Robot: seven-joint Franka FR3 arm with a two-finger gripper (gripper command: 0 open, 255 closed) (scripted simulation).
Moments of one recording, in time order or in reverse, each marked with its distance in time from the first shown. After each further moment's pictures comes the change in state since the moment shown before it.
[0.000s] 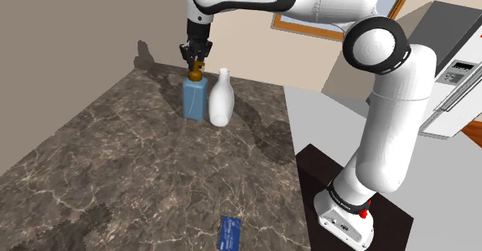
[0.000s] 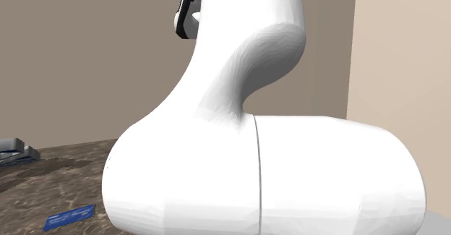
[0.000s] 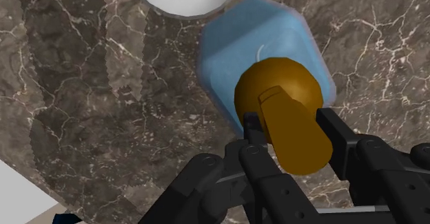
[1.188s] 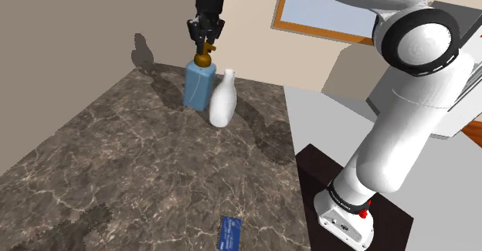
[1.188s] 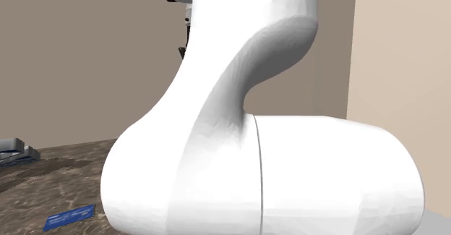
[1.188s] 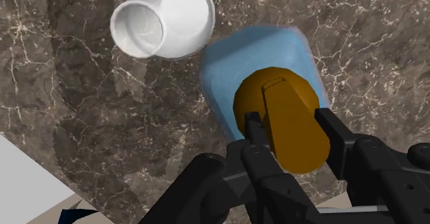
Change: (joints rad) arm 0.017 -0.208 0.027 -0.035 0.043 -0.166 0.049
